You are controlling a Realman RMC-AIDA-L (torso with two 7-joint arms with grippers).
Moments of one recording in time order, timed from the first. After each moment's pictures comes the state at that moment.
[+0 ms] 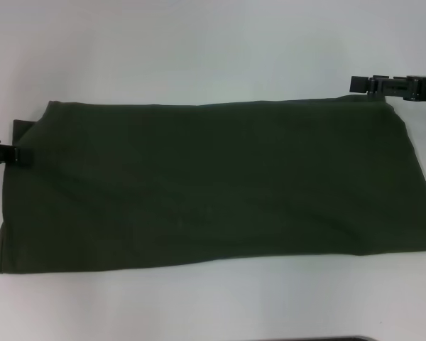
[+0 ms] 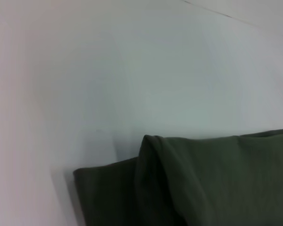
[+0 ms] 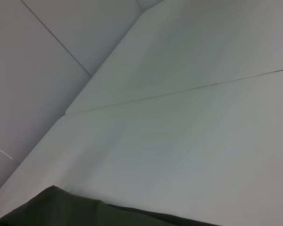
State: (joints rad) left arm -0.49 -1.99 -2.58 -0.88 -0.69 1.59 -2.19; right arm 0.53 1.95 -0.50 -0.57 -2.14 -1.46 1.86
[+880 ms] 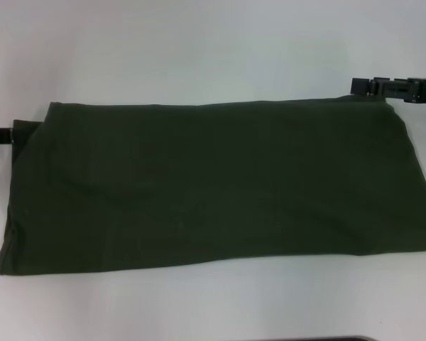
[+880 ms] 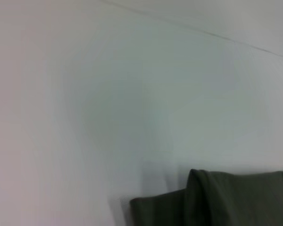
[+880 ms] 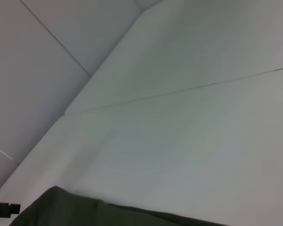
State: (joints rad) left arm -0.49 -1.99 -2.62 -0.88 -0.68 1.48 -2.20; right arm 0.52 1.95 -0.50 -0.57 -2.14 -1.46 1.86
